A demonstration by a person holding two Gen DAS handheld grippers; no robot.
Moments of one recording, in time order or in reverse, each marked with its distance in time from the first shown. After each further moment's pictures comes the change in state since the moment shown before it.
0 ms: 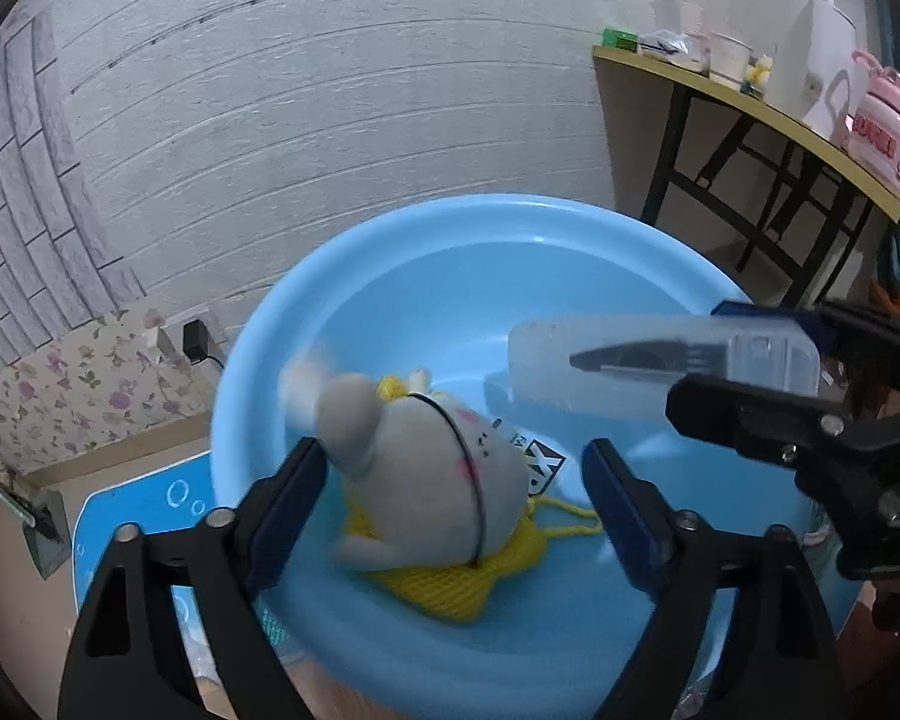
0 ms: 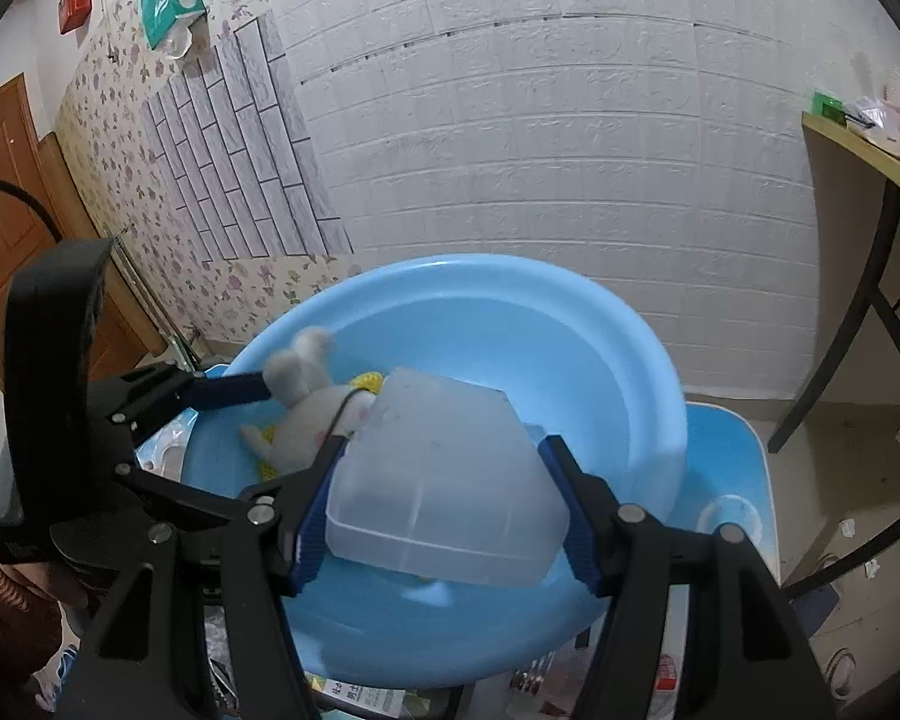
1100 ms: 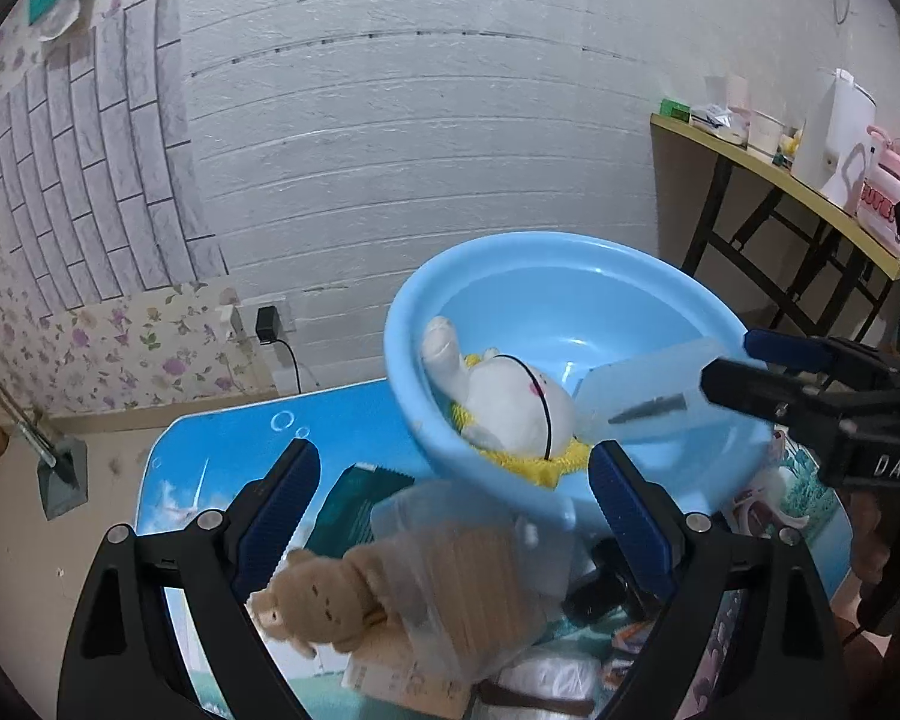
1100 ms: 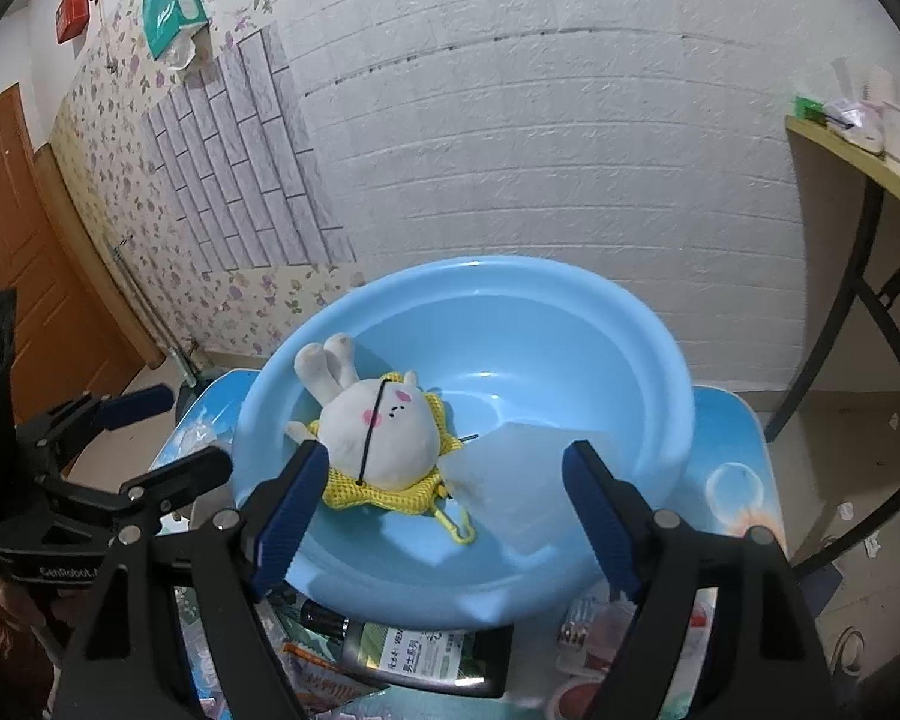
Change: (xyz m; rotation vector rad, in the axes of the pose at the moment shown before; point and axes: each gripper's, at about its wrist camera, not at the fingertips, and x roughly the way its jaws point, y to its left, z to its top) left arm -0.083 0.037 -0.050 -0.137 -0.108 0.090; right arm -0.026 0.018 -0.011 0.027 -0.030 -0.028
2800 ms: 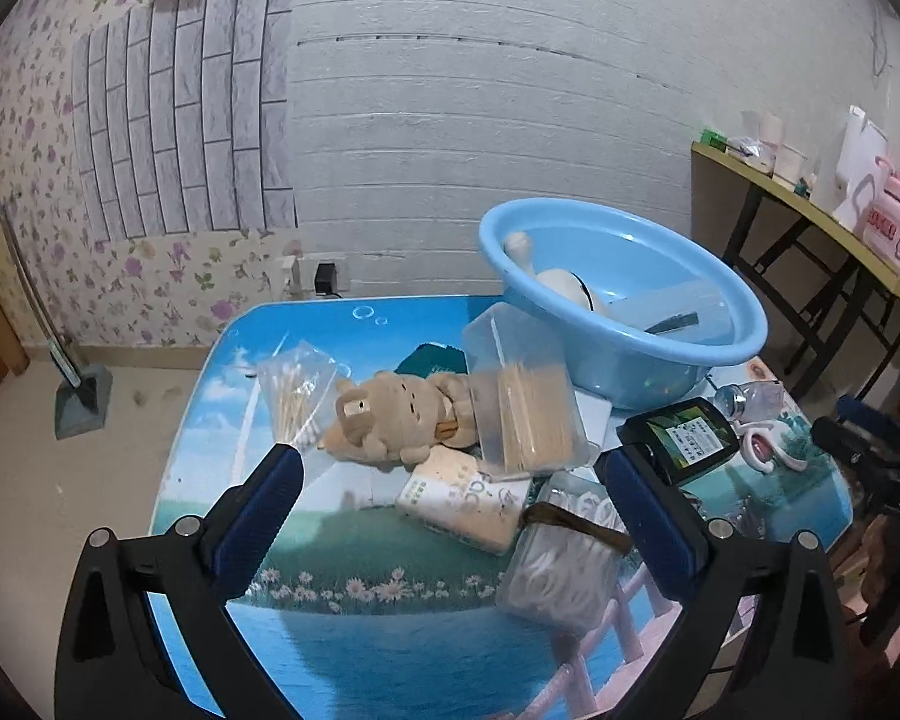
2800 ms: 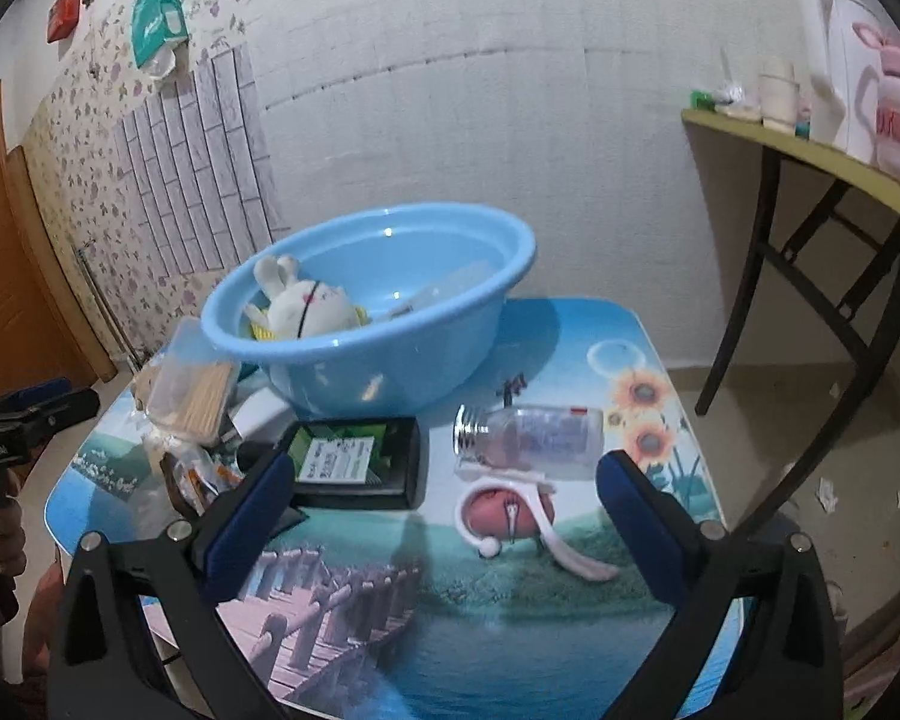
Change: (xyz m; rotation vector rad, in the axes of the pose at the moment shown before) left arm -0.060 0.028 -0.090 -0.142 -0.043 0.055; right arm -0.062 -0.026 -0.102 0.018 -0.070 -0.126
